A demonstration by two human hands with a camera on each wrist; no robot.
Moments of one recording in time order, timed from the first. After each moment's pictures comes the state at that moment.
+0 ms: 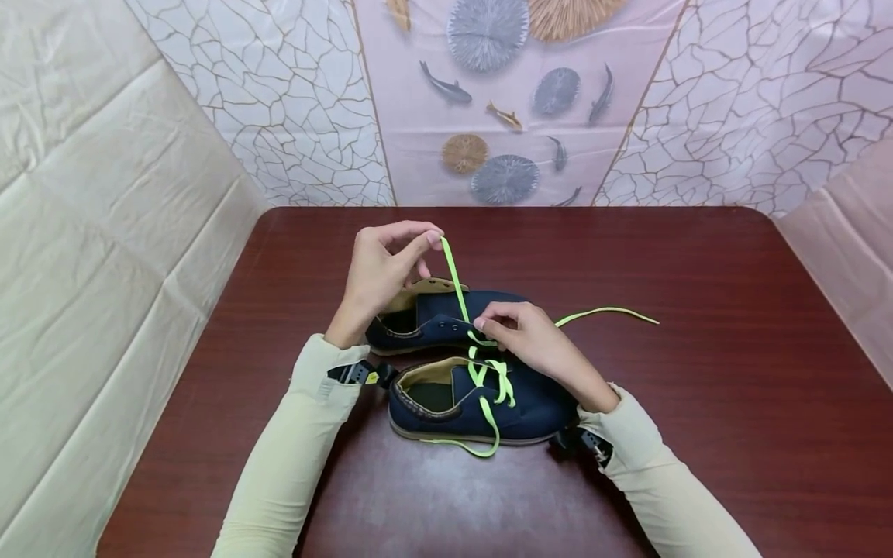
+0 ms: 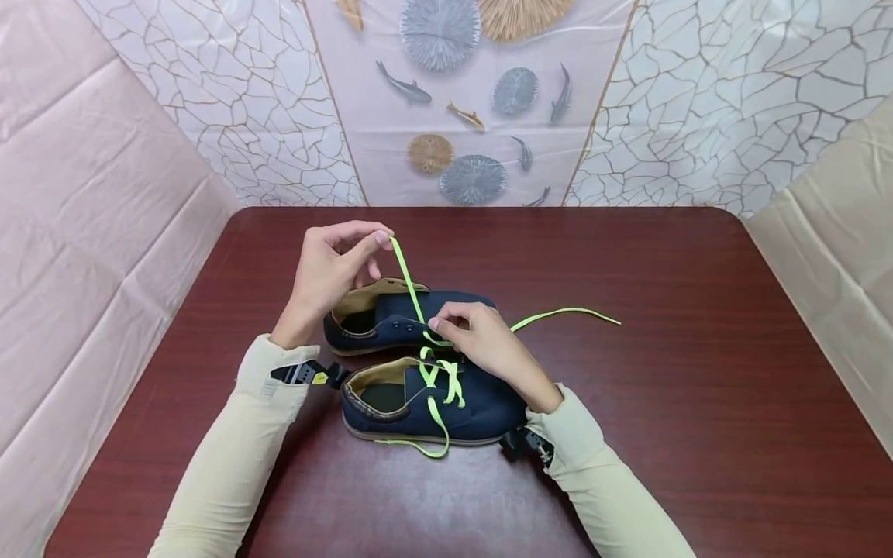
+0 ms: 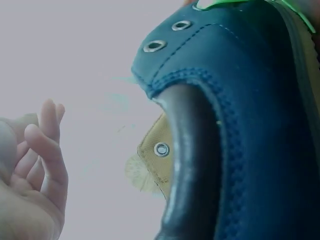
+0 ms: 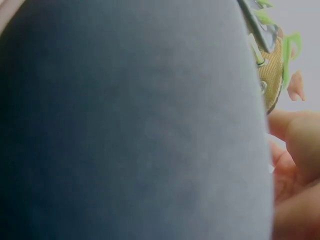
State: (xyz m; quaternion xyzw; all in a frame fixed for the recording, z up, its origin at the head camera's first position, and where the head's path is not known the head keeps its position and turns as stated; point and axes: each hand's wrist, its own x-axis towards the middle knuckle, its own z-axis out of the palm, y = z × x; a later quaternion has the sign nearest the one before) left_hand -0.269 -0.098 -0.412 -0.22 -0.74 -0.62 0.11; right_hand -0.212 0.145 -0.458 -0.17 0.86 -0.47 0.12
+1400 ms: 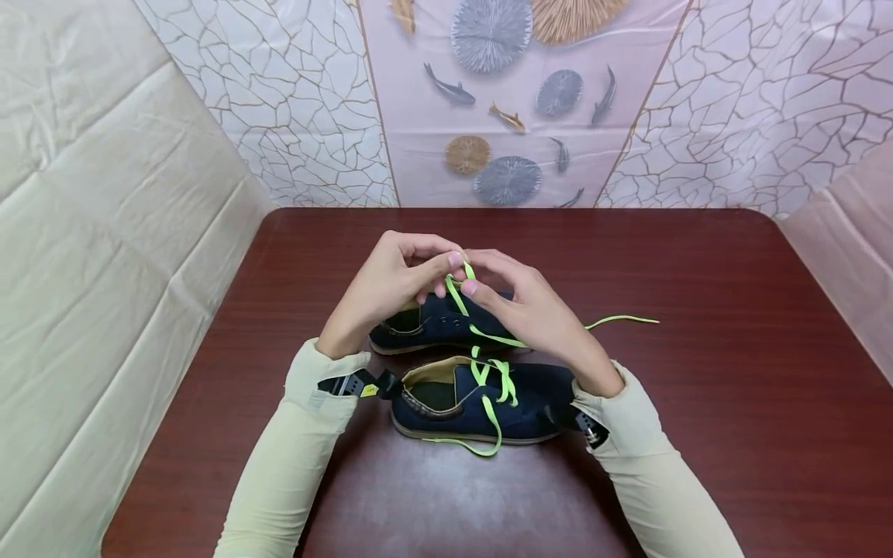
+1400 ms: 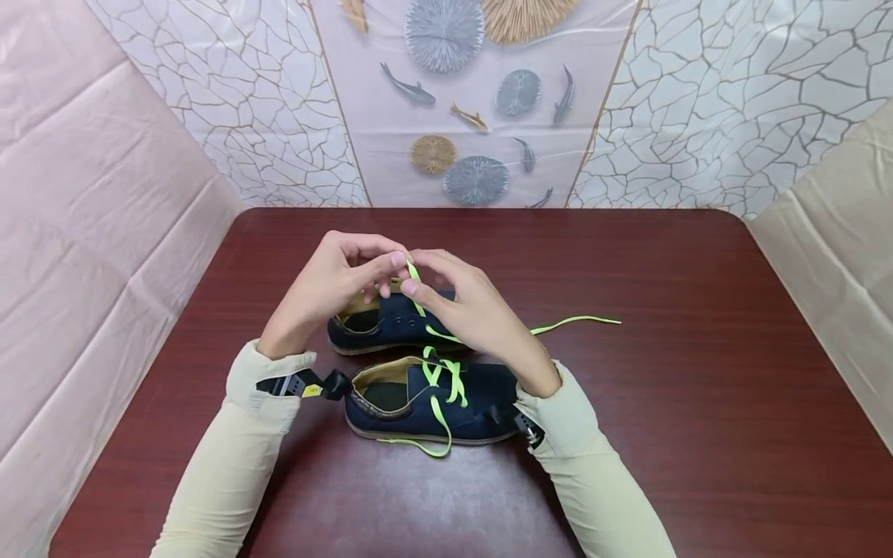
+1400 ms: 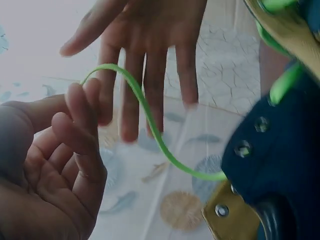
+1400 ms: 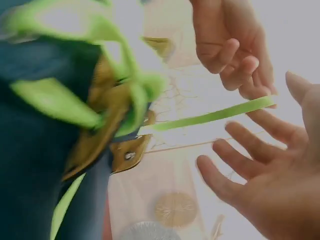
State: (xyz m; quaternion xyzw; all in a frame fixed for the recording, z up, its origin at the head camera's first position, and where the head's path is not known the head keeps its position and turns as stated) left_hand -0.241 -0.097 -0.377 -0.24 -0.75 -0.61 -0.07; right_hand -0.212 0.129 -0.398 -0.28 0.81 -0.52 0.01
